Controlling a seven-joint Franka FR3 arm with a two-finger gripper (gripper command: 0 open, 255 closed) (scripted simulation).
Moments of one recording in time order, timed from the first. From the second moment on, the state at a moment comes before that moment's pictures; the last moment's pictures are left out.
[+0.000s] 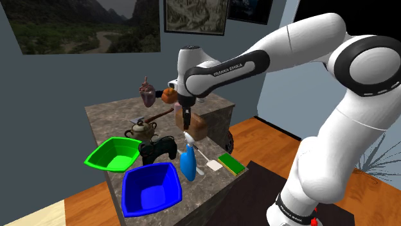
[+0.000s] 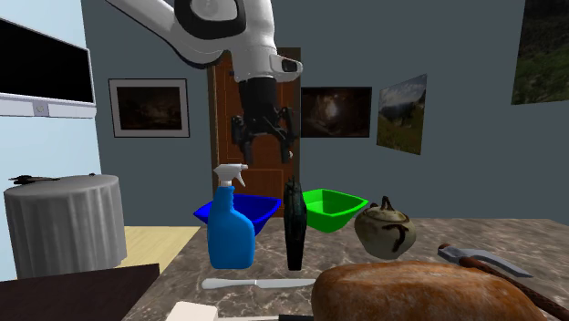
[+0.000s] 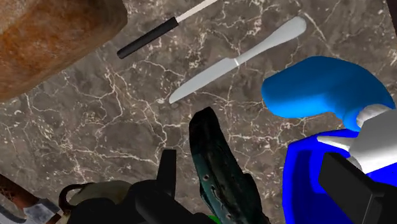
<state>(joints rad) 0.17 -0.13 0.00 -2.19 -0.10 2.13 -0.59</state>
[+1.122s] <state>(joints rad) 0.22 0.22 0.04 -2.07 -0.27 2.38 -0.80</state>
